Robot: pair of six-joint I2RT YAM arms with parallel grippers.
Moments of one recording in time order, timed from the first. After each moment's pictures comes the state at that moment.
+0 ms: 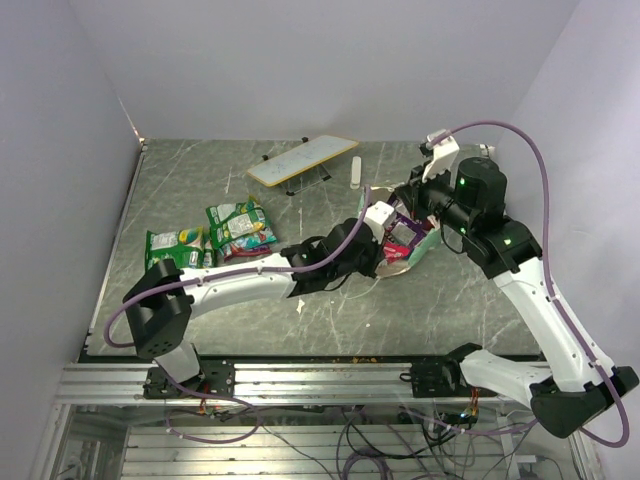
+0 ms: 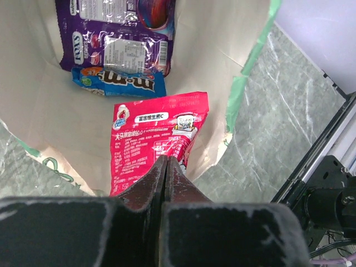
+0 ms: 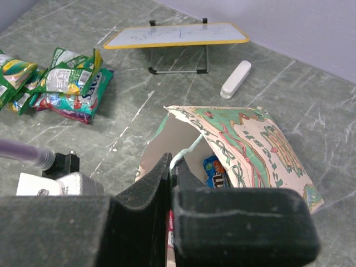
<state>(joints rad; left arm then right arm) -1.12 1.63 1.21 0.02 -0.21 -0.36 0.45 1.07 1.27 -0.50 -0.08 -0.02</state>
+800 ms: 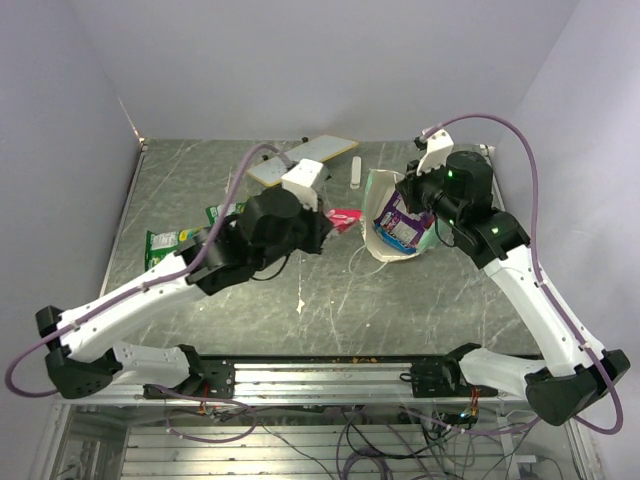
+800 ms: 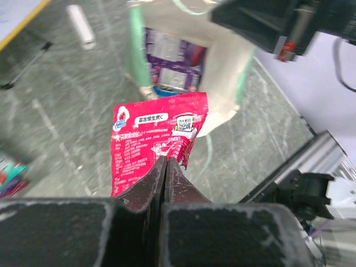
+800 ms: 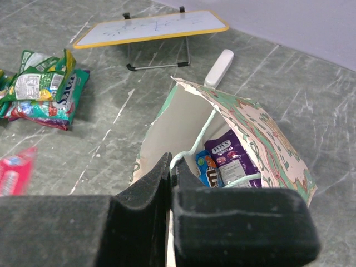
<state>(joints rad) -1.07 1.23 1.39 -0.49 -0.31 -0.42 0.45 1.13 1.28 -0.48 0.01 0.00</state>
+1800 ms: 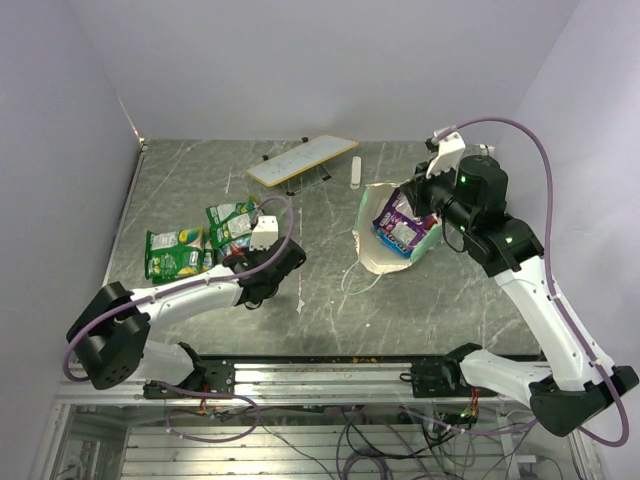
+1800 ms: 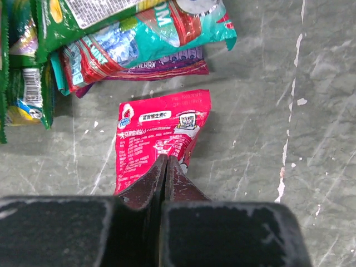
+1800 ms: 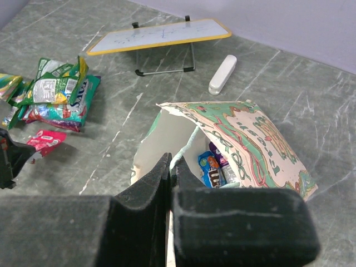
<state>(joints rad) -0.85 1.34 0.78 -0.45 -0.76 -0.71 0.45 1.08 1.29 -0.52 -0.01 0.02</state>
